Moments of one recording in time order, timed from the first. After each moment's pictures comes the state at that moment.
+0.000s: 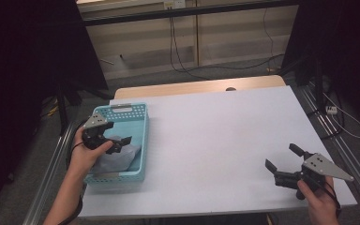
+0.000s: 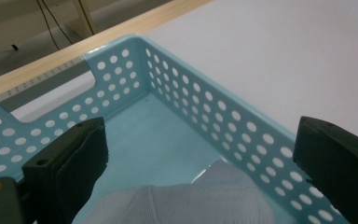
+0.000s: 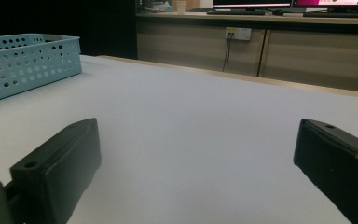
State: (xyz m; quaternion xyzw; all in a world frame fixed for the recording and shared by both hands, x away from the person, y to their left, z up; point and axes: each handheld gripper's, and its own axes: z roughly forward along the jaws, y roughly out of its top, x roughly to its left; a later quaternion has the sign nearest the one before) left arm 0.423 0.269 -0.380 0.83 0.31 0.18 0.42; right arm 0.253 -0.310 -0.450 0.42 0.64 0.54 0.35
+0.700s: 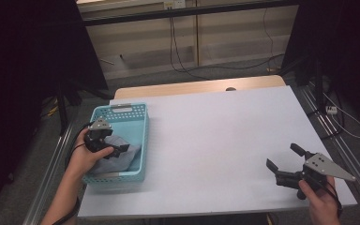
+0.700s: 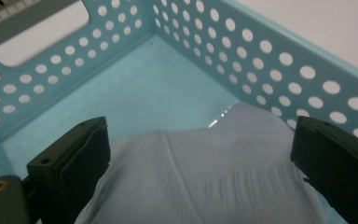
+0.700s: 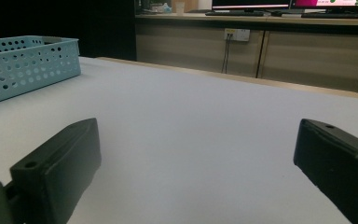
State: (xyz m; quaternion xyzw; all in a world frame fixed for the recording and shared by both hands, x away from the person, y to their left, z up) left arm 0.429 0.276 -0.397 0.87 0.33 0.17 0.33; right arm 0.252 -0.312 -0.448 0.43 0.64 0.54 0.35
